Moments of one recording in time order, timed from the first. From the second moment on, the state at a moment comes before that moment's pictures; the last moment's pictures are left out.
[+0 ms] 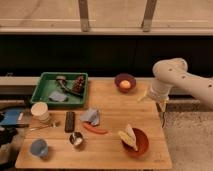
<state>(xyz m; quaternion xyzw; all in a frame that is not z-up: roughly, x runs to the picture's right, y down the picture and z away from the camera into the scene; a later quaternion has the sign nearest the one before) 0.257 0.090 0.752 -0.21 0.26 0.79 0.51</state>
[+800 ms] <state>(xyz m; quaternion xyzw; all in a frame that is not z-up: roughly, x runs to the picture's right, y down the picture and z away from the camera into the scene) 0.254 0.089 0.749 -0.21 0.24 0.79 0.52</state>
